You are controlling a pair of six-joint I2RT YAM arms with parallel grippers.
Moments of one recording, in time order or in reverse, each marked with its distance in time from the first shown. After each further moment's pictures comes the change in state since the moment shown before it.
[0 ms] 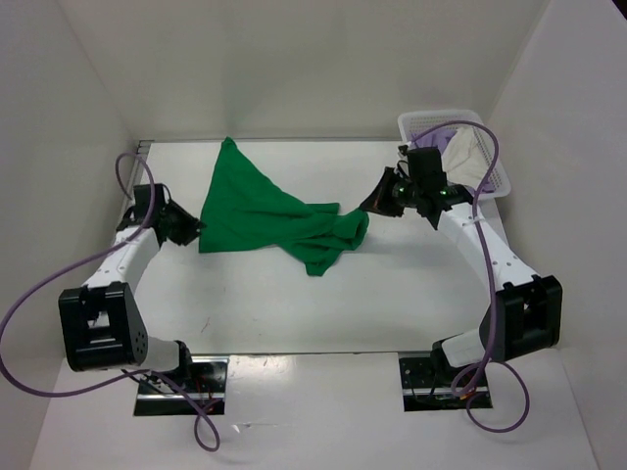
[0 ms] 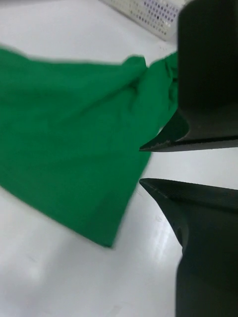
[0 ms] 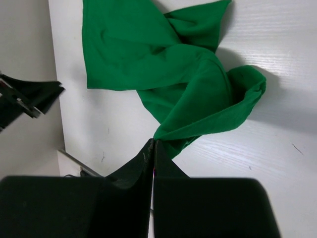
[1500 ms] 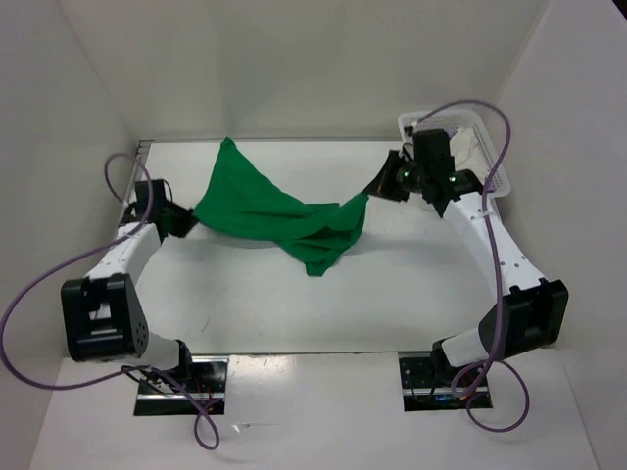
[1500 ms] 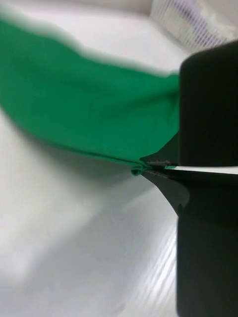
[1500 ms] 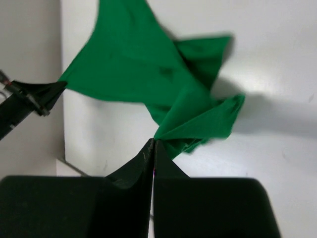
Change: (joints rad) left arm 0.000 0.078 -0.091 0.107 -0.130 -0.240; right arm 0.000 -0.002 0.097 -0.085 0.026 -0.040
